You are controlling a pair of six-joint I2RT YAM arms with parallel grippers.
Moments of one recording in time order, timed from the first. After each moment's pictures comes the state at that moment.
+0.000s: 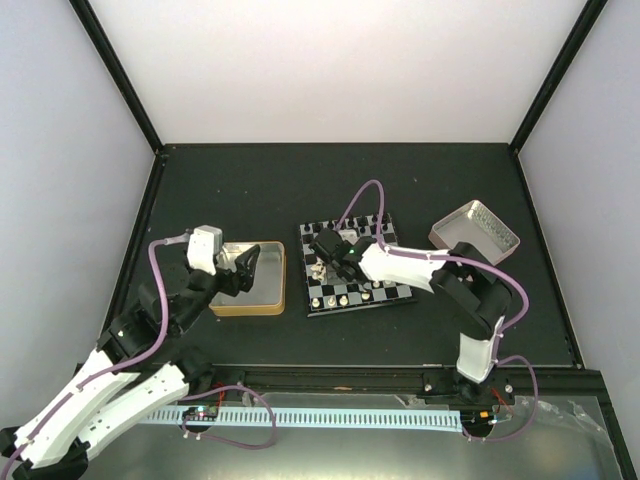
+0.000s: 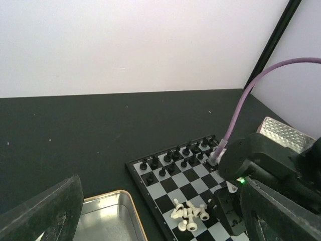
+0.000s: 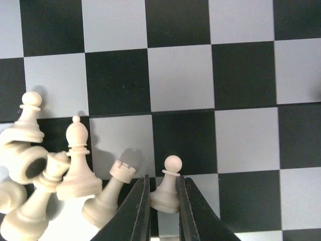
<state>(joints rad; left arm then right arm) -0.75 0.46 0.75 -0.50 -0.31 -0.30 0.90 1.86 1.19 -0.60 0.30 0.76</state>
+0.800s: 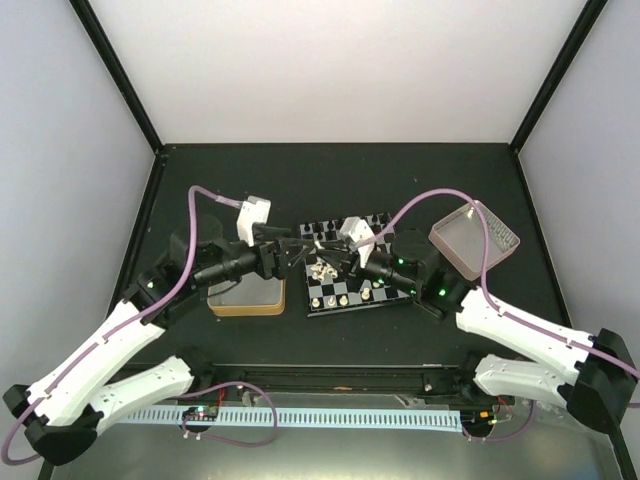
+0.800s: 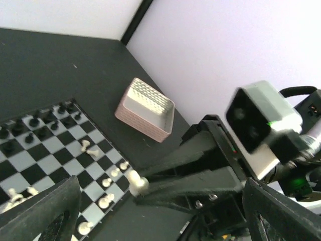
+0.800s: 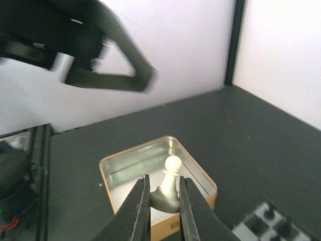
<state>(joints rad) -0.73 0.81 0.97 -0.42 0.25 -0.57 0.90 1.09 0.75 0.17 -0.21 0.04</state>
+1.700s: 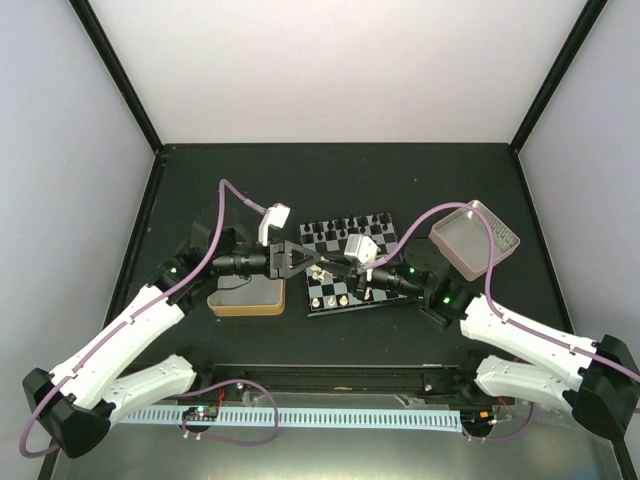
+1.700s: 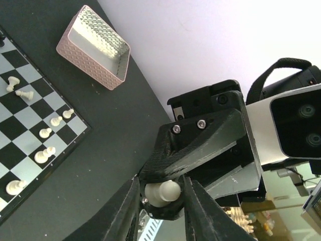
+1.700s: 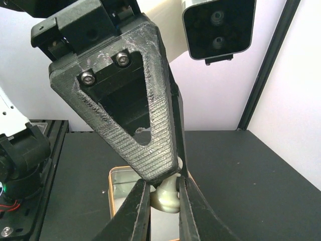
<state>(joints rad) -0.62 0.93 0.91 -0.34 0.70 -0.72 0.90 1.02 0.65 0.34 -0.40 -0.17</state>
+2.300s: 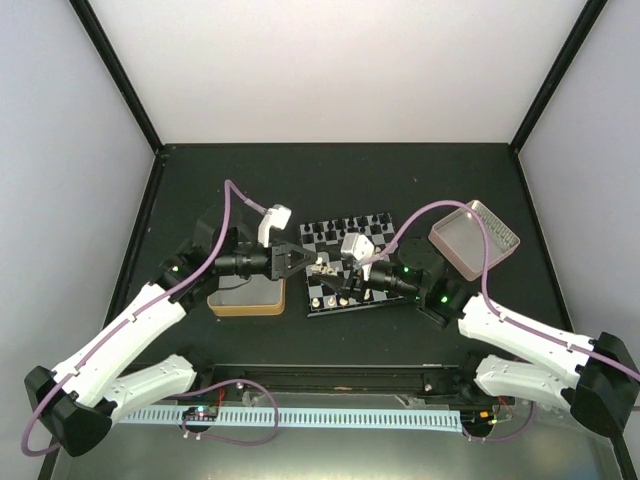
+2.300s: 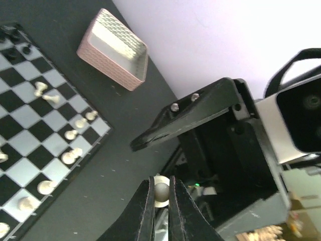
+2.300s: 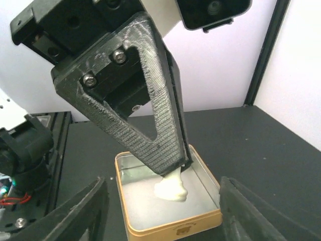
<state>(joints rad) -0.61 0.94 0.91 -0.37 0.68 -0.63 0.90 1.04 0.66 0.28 -0.39 -0.13</state>
